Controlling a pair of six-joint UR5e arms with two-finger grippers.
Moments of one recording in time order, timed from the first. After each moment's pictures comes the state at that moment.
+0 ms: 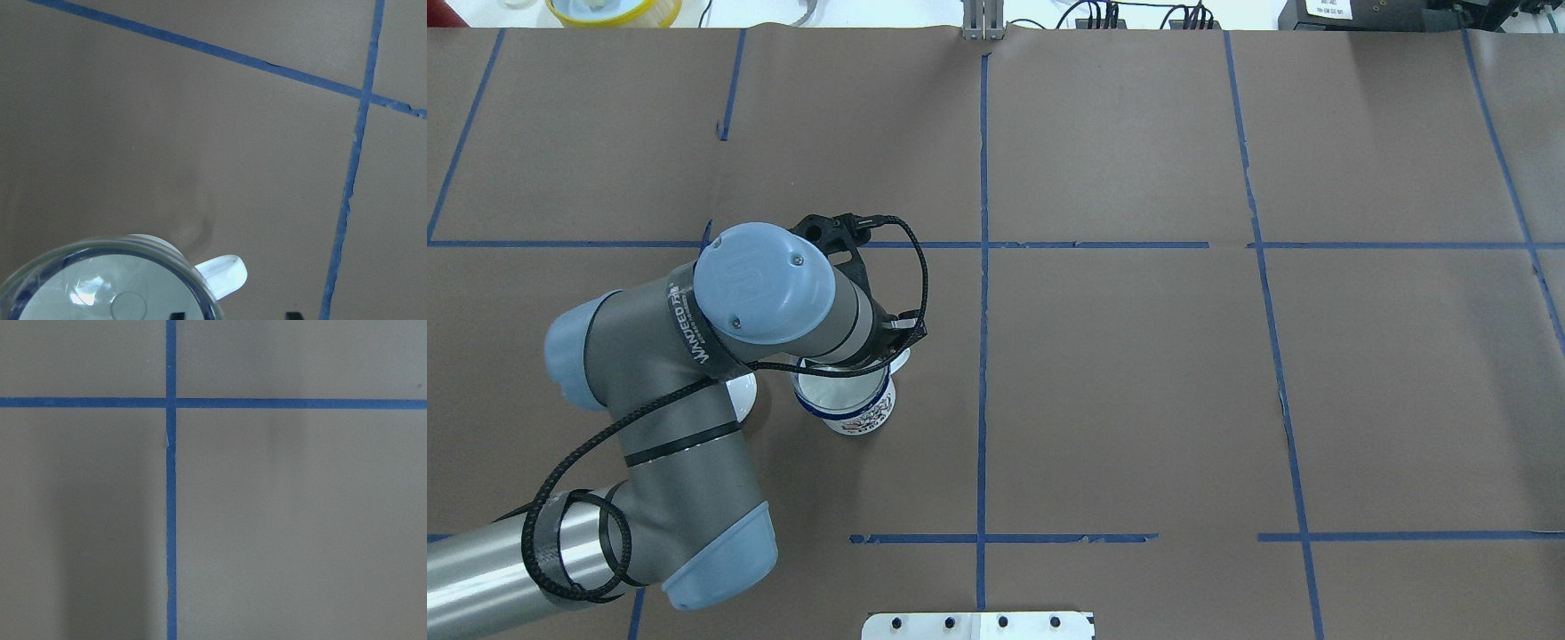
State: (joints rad) left arm -0.48 -2.16 -1.89 -1.56 -1.76 -1.51; right arm 1.57 -1.68 1.66 -1.57 2.29 0.01
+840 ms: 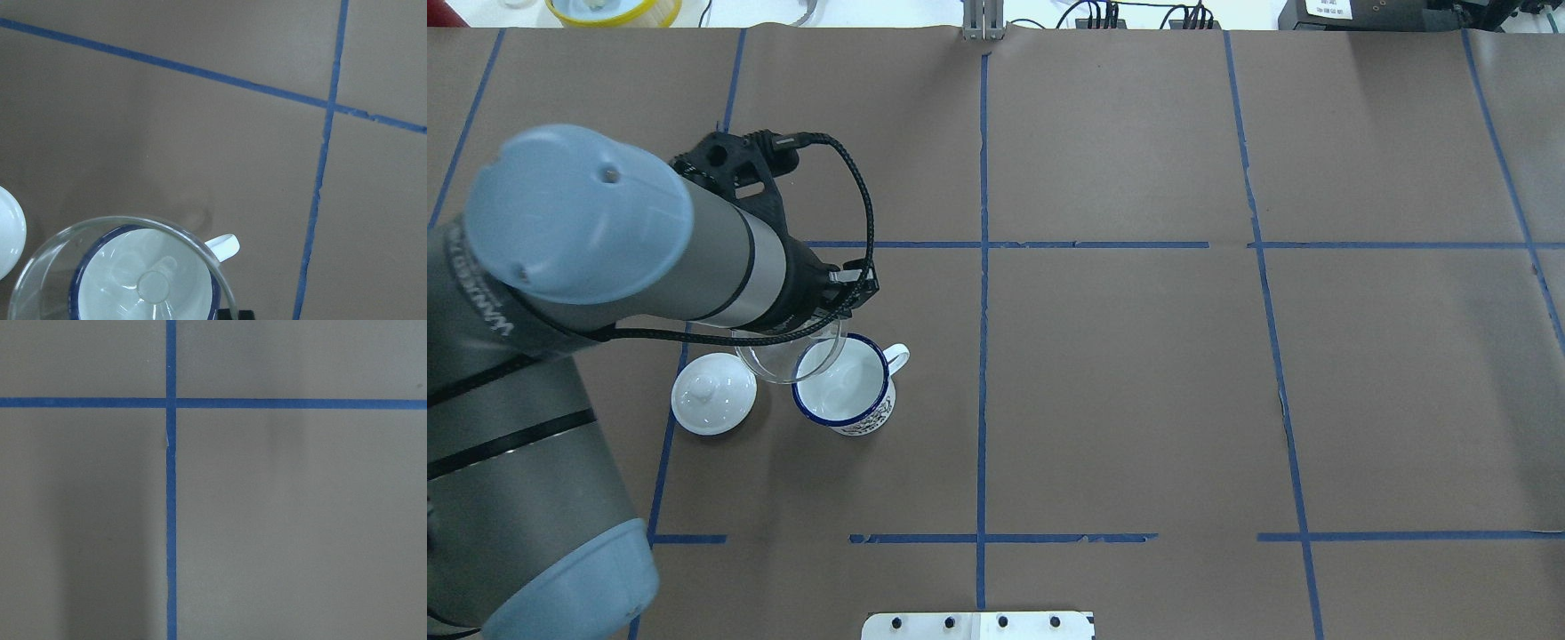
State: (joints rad) left arm -0.57 -2.17 -2.20 -1.33 -1.77 -1.48; right arm 1.57 -1.68 1.66 -1.57 2.29 0.01
